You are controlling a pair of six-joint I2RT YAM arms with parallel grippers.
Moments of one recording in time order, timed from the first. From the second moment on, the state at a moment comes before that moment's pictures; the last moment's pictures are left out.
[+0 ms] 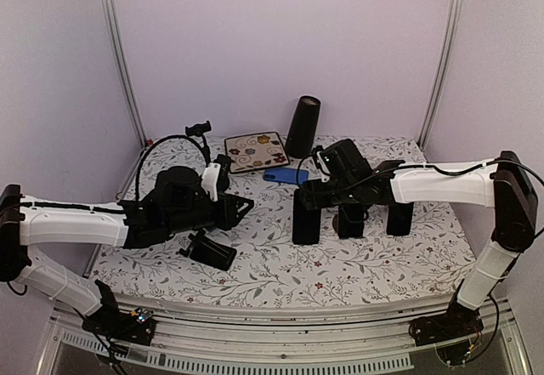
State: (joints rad) left arm -0.90 1.32 0.69 0.25 -0.06 -0.46; right arm 0.83 1.70 1.17 -0.23 0.18 0.45
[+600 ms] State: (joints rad) left arm -0.90 1.27 0.69 0.19 -0.13 -0.50; right arm 0.83 1.69 1.17 -0.23 0.18 0.44
